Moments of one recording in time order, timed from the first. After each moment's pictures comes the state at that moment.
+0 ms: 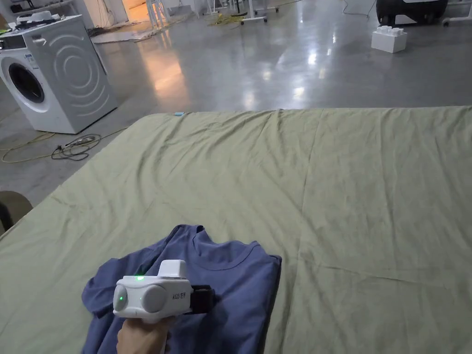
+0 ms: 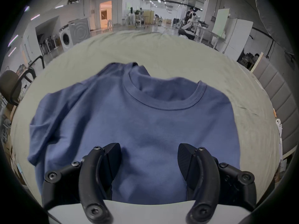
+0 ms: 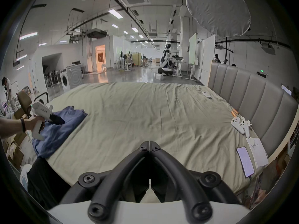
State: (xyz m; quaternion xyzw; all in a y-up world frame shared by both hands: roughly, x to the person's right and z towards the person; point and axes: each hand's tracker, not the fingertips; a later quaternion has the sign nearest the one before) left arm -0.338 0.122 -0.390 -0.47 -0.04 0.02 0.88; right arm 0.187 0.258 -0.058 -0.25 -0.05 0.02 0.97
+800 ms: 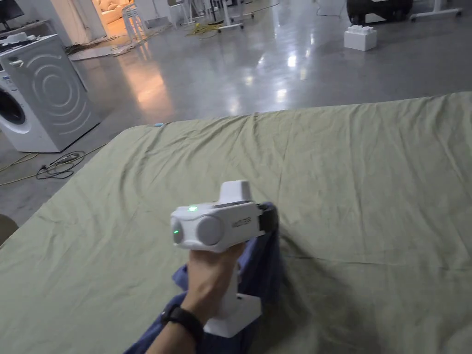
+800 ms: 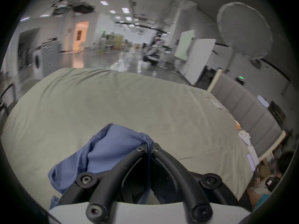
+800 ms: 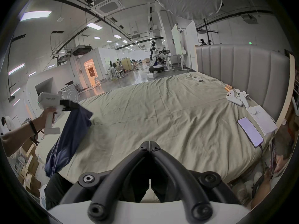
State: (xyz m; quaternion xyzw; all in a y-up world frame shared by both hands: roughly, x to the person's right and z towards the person) left arm -0.129 0.268 -0.404 -0.31 -0.25 0.05 0.92; right arm 0.221 0.248 -0.003 -0.23 -0.08 -0.11 0.96
